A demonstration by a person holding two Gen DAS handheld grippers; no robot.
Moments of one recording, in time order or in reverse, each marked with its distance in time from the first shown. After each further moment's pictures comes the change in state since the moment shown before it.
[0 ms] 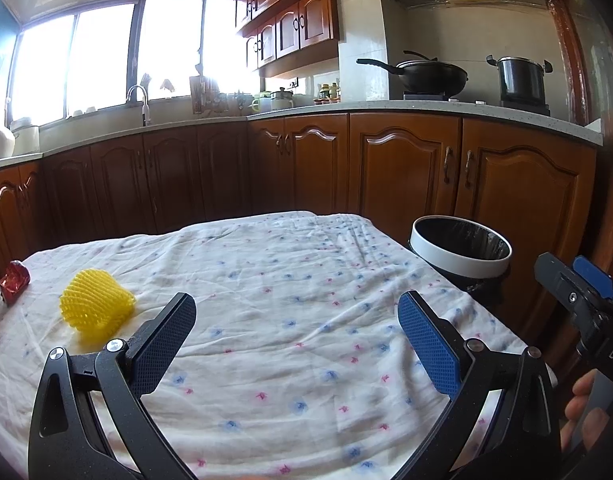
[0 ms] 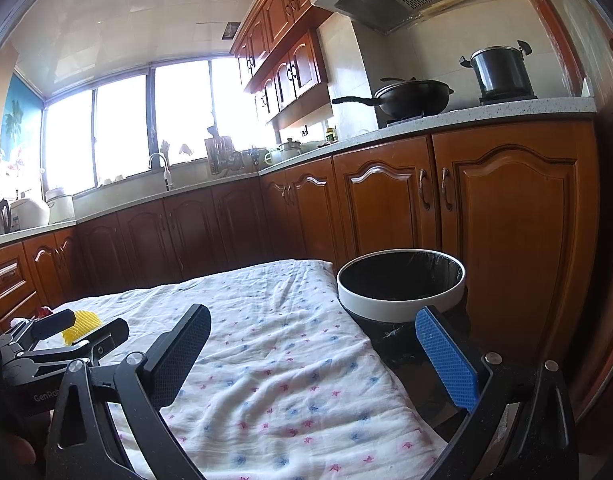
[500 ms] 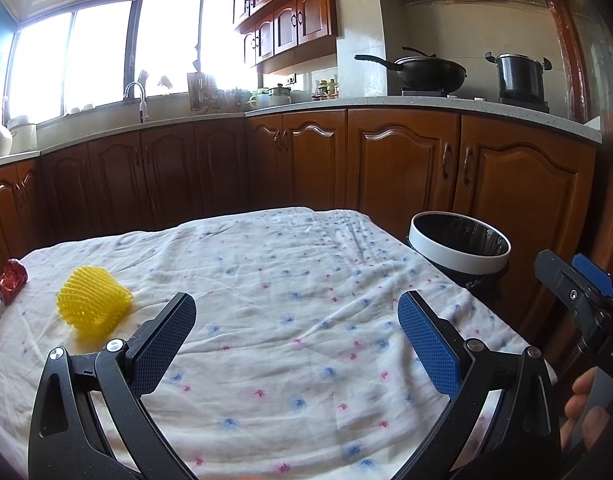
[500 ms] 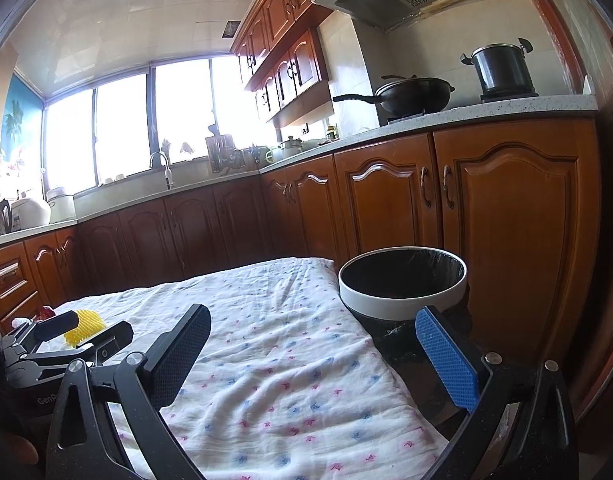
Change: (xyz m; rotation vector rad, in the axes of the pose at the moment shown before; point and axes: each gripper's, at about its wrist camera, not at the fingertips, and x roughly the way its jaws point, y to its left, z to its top) left arm 0.003 0.000 -0.002 0.004 0.015 -0.010; right arm -0.001 0.001 0.000 0.003 0.004 0.005
